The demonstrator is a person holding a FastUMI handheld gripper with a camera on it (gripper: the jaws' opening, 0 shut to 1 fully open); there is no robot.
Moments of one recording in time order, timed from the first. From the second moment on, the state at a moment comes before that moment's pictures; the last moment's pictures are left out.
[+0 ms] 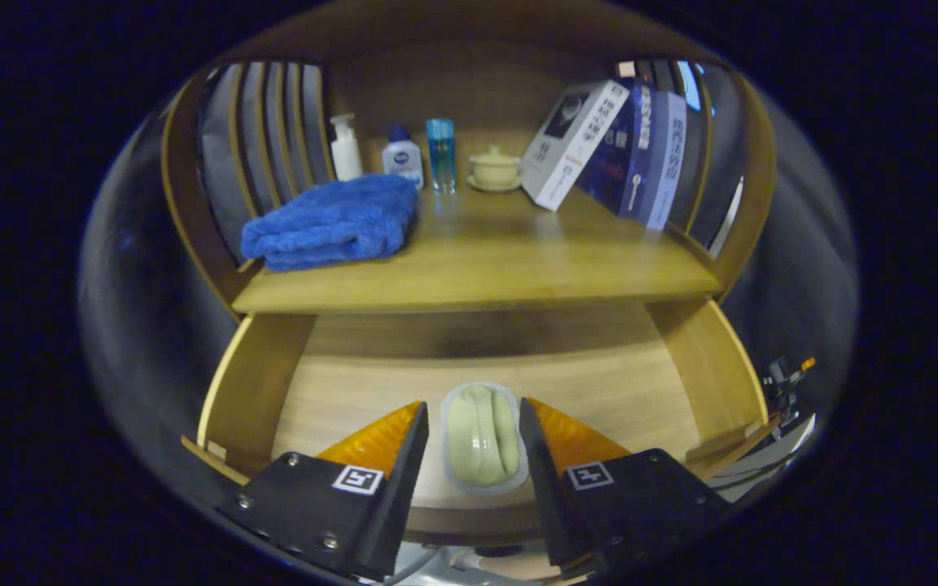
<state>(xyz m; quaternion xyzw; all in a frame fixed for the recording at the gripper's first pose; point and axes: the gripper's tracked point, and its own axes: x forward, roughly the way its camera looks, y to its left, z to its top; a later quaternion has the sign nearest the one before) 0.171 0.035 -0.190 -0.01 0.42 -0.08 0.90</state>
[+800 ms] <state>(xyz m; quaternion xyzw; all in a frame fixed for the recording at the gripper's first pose) 0.180 0.037 -0.230 -0.04 0.48 -0.08 0.87</state>
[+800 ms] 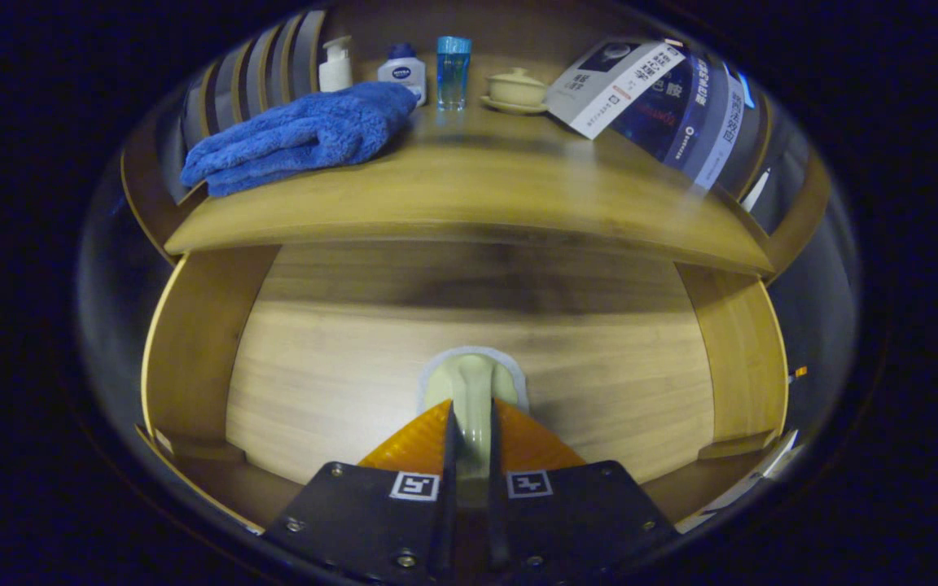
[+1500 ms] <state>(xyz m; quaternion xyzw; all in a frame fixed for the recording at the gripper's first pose) 0.195 0.039 -0.116 -0.02 0.37 -0.10 0.92</state>
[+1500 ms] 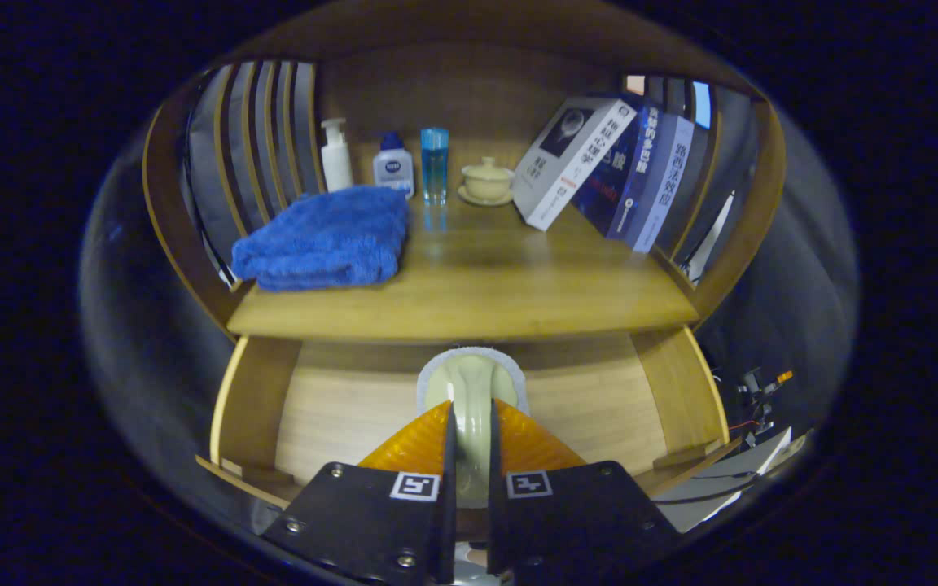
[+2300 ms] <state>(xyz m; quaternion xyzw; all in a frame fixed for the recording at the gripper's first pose) 0.324 0.024 -0.080 -0.02 0.27 -0.08 0.96</state>
